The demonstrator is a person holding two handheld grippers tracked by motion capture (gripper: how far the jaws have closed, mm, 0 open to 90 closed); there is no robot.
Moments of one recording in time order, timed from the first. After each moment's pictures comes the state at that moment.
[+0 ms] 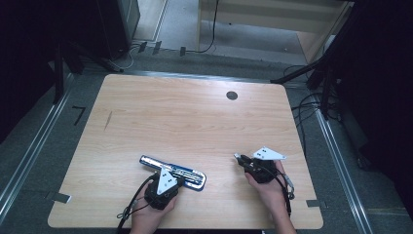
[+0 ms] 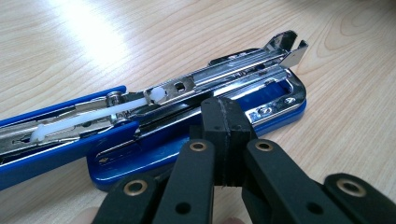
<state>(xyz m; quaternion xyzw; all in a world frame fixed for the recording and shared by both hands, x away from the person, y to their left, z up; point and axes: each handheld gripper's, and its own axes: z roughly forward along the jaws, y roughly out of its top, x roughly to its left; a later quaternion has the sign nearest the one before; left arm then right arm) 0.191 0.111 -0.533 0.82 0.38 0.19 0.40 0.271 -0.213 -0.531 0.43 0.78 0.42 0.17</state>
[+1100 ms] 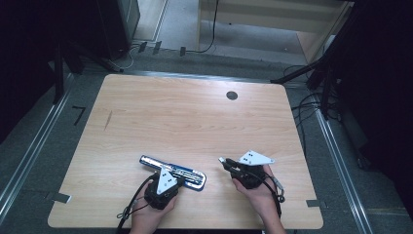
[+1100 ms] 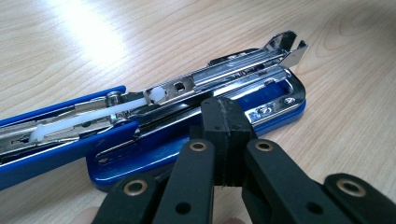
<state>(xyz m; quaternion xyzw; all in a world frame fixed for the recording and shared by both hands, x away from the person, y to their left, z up) 0.192 0.112 -0.533 0.82 0.38 0.18 0.40 0.251 -0.173 -0.512 0.37 0.80 0.45 0.15</state>
